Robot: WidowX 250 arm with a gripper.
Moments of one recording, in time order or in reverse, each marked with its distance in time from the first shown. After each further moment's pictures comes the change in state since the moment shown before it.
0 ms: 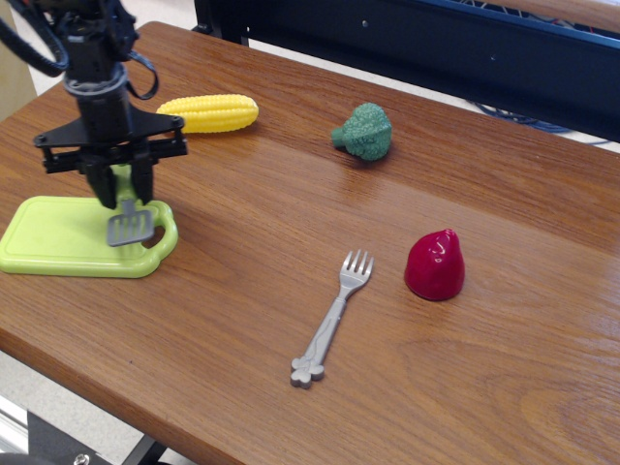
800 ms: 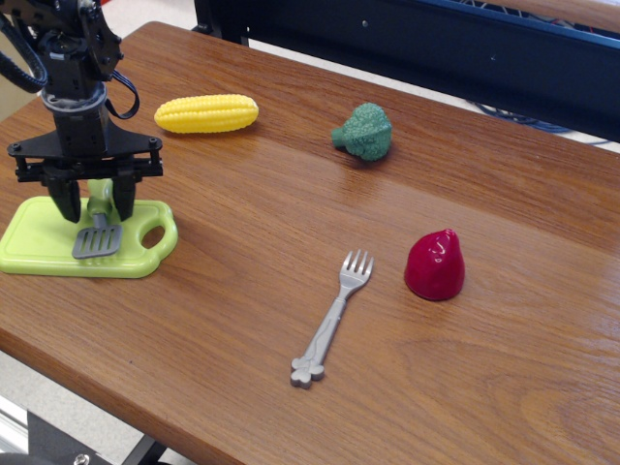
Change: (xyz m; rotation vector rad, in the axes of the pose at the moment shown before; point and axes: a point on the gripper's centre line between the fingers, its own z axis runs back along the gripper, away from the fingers) arm -0.007 0.013 -0.005 0.072 0.007 -0.074
